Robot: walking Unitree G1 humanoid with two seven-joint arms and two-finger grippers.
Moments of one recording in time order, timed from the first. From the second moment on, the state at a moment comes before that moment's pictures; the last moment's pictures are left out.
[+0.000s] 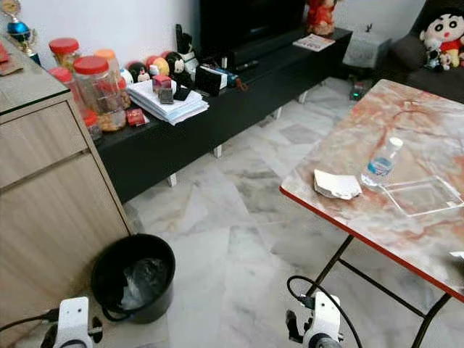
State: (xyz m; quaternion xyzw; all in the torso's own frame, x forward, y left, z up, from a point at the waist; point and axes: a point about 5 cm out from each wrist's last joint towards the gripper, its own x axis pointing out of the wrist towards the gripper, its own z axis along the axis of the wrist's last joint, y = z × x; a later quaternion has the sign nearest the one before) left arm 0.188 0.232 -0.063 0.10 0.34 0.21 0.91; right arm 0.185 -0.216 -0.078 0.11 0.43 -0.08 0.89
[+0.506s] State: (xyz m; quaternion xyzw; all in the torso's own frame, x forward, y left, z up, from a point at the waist) left arm 0.195 0.225 -0.062 0.11 0.34 0.20 0.91; right arm 0.184 -0.216 -0.078 0.11 0.43 -0.09 0.89
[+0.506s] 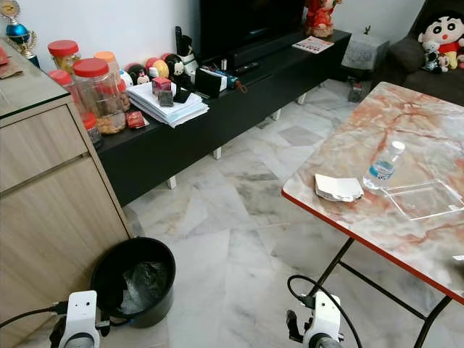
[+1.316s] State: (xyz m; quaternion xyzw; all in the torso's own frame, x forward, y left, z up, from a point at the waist) left arm 0.189 0.221 -0.067 0.11 0.35 0.19 0.91; right arm 0.178 -0.216 -0.081 0.12 0.44 -0.09 0.89
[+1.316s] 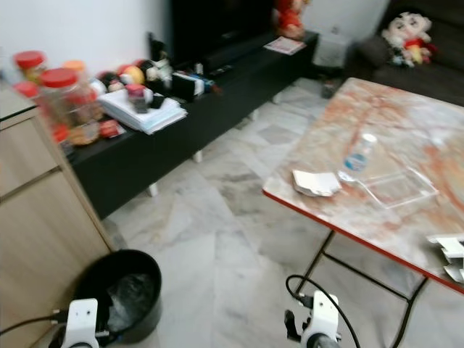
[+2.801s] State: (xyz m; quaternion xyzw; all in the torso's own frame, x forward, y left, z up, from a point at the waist) left arm 0.224 0.197 -0.048 0.12 0.28 0.14 0.94; right arm 0.197 -0.222 -0.070 0.10 0.40 -0.08 0.91
